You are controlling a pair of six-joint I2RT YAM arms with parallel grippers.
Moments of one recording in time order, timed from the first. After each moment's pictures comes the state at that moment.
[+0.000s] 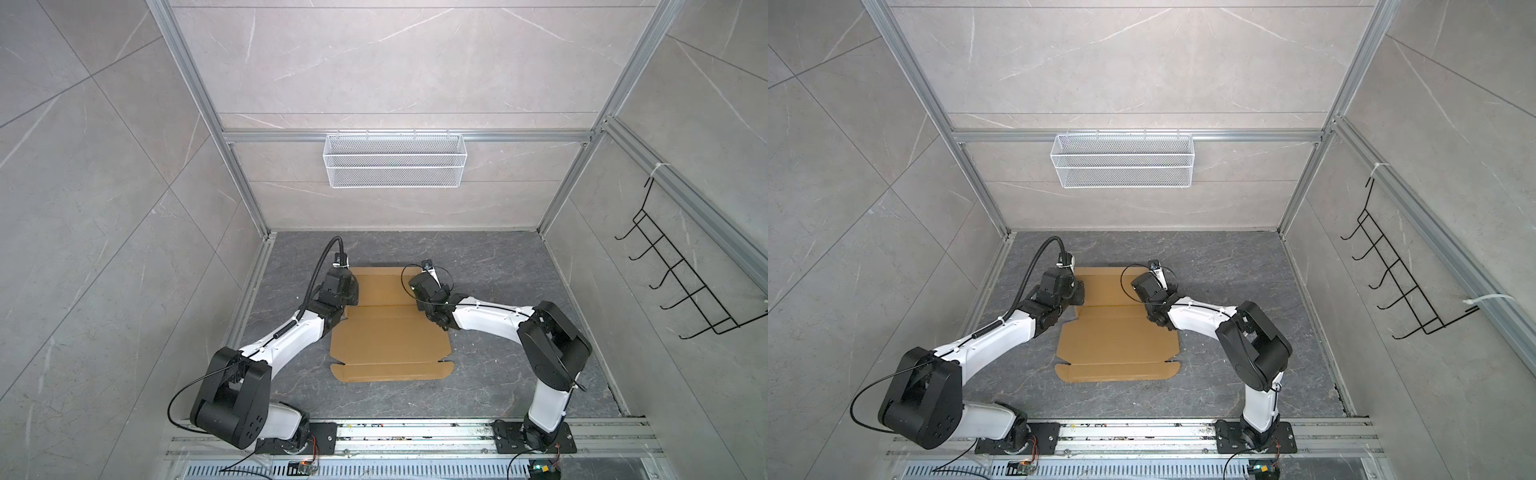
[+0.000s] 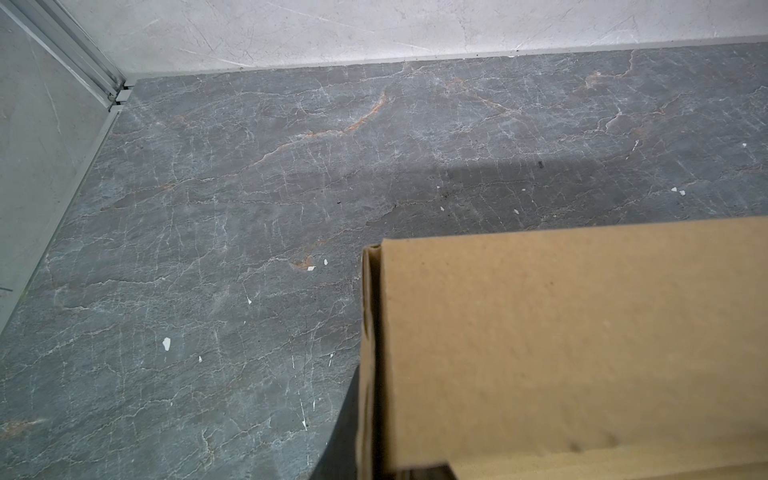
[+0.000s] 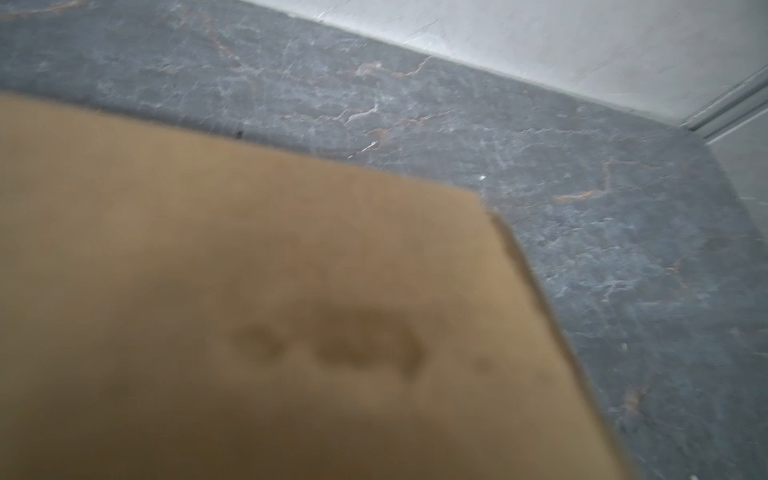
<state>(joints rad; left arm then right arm) -0.43 1.40 0.83 -0.07 -0.28 -0.19 0.73 1.84 1.13 -0.13 0.59 0.31</state>
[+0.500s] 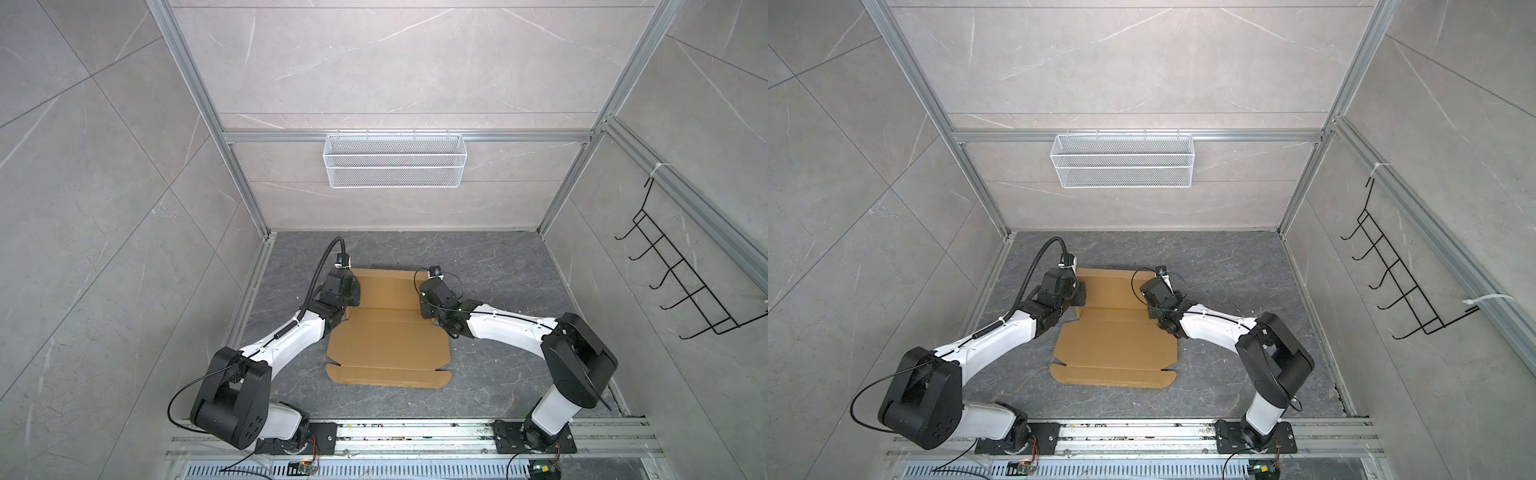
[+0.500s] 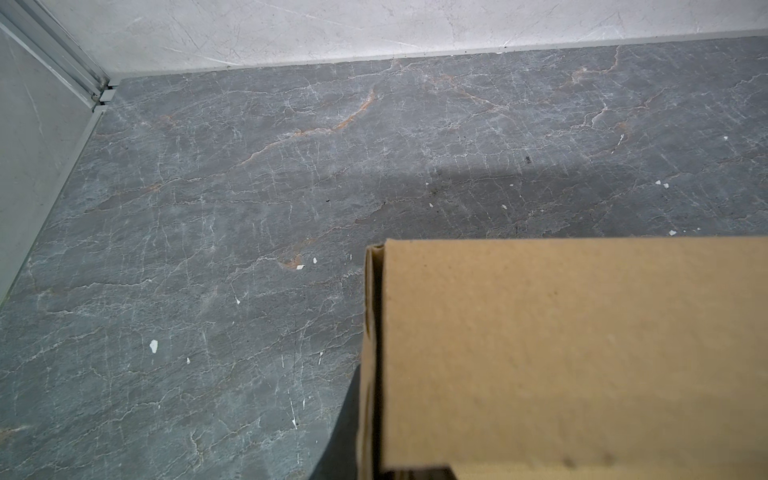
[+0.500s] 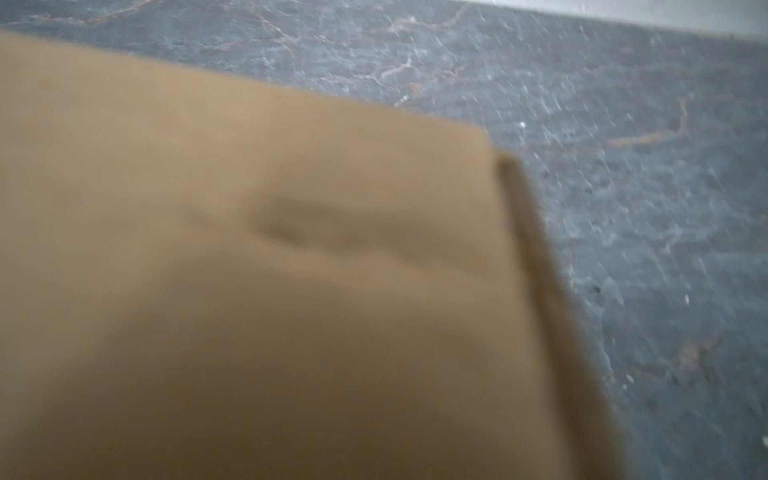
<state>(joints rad) -0.43 1.40 0.83 -0.07 -0.28 -0.19 0.73 1.68 1.00 -0.17 0.46 0.42</state>
